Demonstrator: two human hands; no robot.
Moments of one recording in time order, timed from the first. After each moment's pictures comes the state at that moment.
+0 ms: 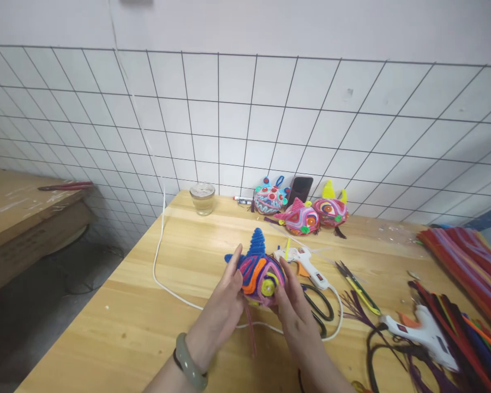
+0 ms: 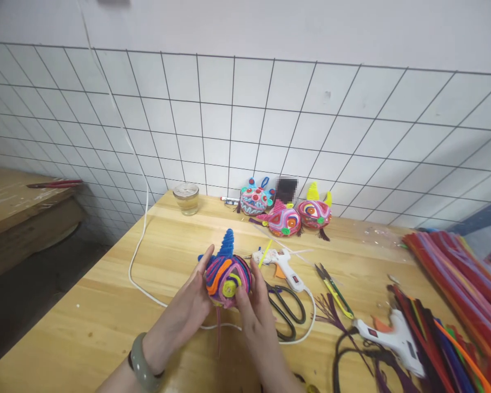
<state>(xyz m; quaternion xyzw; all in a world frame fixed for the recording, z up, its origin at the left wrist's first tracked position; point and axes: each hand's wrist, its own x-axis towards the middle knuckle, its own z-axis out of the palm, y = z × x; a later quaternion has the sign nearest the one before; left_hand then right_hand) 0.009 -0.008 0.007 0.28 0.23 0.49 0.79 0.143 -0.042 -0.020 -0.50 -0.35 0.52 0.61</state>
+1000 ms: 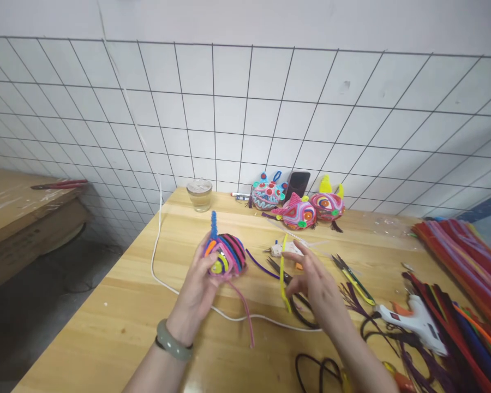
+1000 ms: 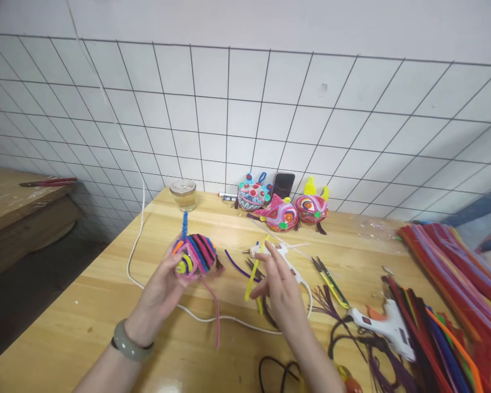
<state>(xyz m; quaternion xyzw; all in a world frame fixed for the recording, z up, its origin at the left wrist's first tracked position) -0.019 0.013 0.012 0.26 0.28 0.58 0.72 0.188 -0.030 0.012 -0.60 -0.45 0.40 0.53</state>
